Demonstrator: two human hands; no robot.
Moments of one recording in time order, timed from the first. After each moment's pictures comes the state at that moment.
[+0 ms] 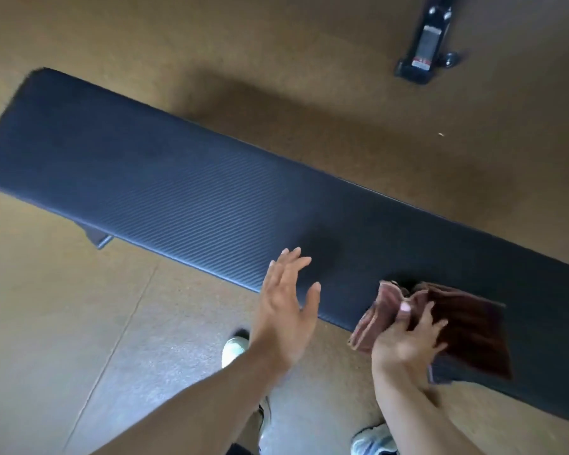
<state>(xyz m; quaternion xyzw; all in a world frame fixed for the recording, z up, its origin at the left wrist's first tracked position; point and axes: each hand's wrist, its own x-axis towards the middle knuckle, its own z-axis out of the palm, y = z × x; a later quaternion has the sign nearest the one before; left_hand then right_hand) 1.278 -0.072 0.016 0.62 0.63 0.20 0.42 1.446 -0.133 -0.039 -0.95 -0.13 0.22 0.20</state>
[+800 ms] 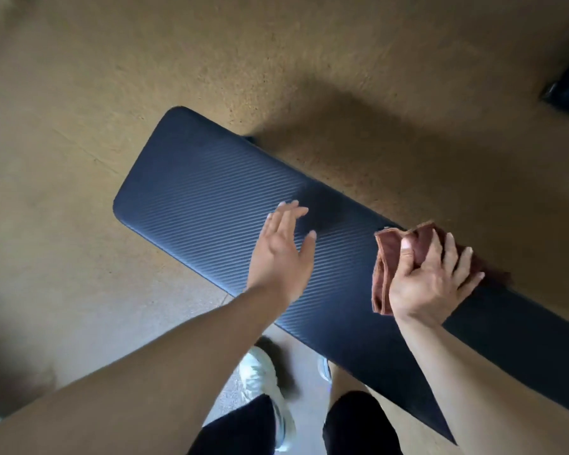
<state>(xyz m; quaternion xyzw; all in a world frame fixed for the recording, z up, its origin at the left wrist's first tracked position) 1.103 0.164 0.038 0.57 0.72 0.12 0.37 1.315 0.123 -0.051 -0.88 -0.44 0.15 0.08</state>
